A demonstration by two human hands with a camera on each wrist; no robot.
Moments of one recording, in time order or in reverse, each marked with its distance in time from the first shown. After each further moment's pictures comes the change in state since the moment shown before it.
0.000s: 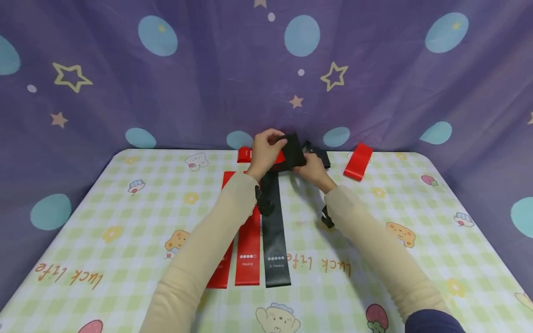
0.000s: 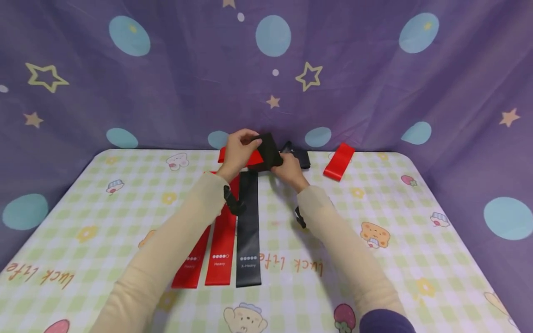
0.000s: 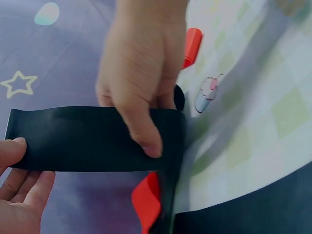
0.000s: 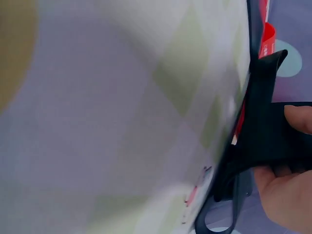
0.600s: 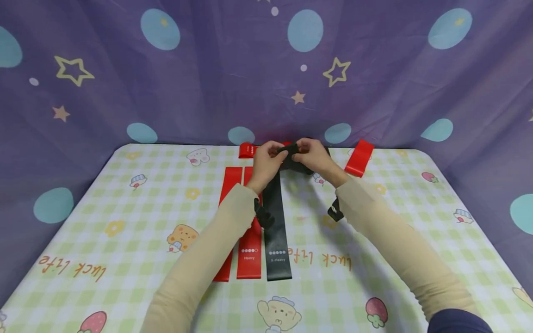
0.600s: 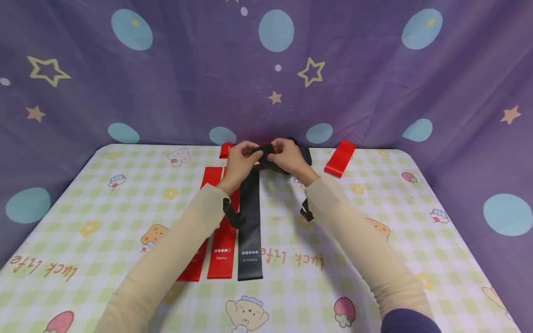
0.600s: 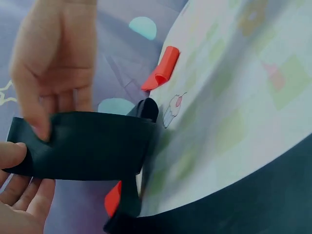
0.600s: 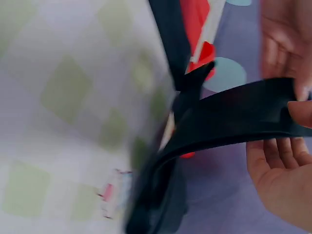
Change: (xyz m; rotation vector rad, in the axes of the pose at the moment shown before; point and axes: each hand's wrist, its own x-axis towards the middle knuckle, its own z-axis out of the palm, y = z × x) left_hand -0.034 -0.017 0.002 -0.087 -0.023 -0.102; right_hand -0.016 -0.044 -0.027 0.244 -0.114 -0.055
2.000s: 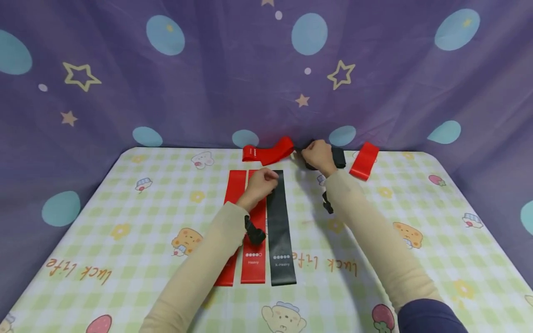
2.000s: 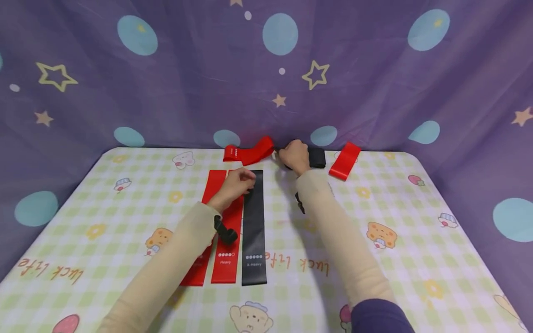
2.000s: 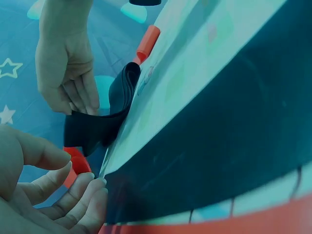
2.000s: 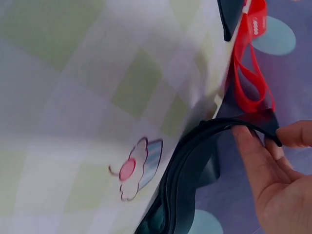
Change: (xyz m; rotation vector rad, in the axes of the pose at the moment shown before) left_hand -0.031 -0.027 -0.027 0.159 -0.221 -0.326; right_hand 0.030 0.024 0.000 -0.327 0.196 0.135
